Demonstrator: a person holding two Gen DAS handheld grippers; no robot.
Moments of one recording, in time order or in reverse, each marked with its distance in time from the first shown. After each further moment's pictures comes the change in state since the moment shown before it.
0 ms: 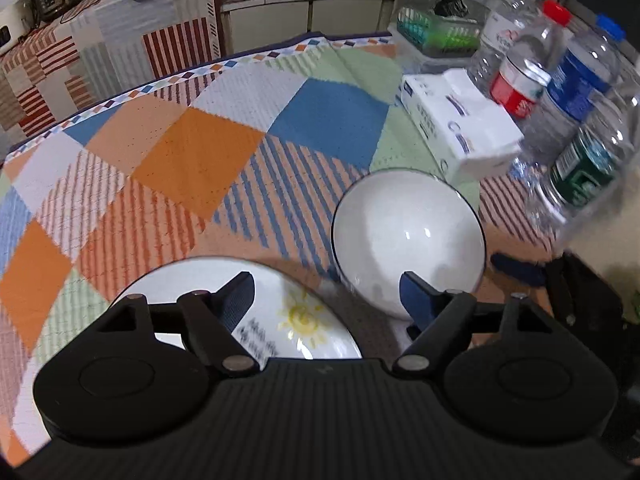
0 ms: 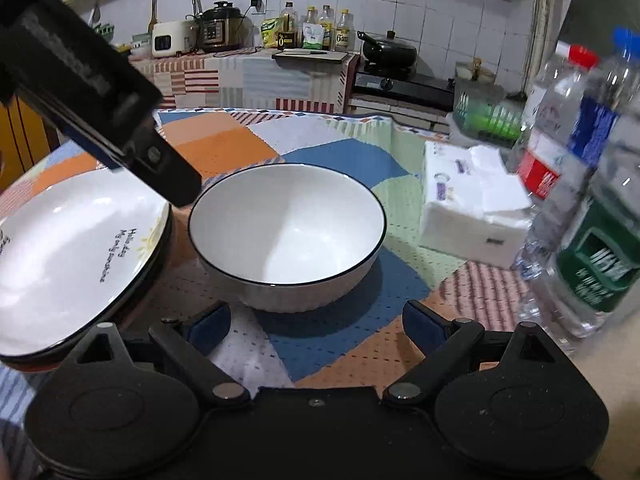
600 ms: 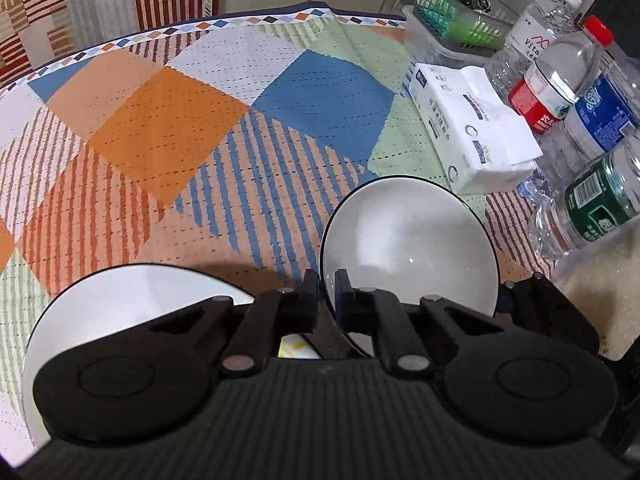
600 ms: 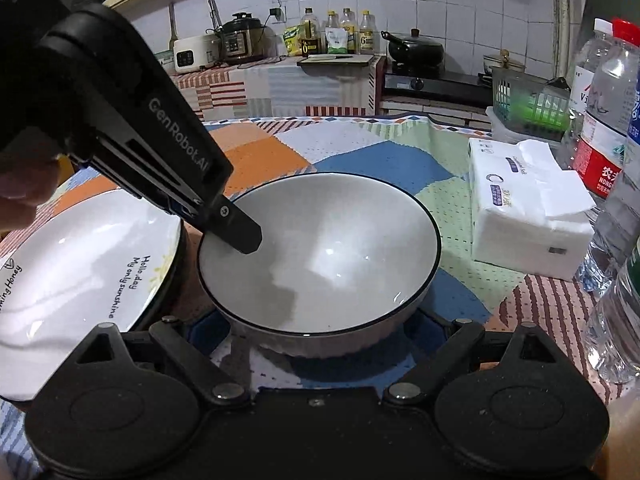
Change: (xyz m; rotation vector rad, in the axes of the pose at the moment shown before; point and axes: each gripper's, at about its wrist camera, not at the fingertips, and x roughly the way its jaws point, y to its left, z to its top) left arm 0.046 0.013 0.009 -0.110 0.071 -0.094; right arm 0.031 0.003 0.009 0.033 -0.022 0.126
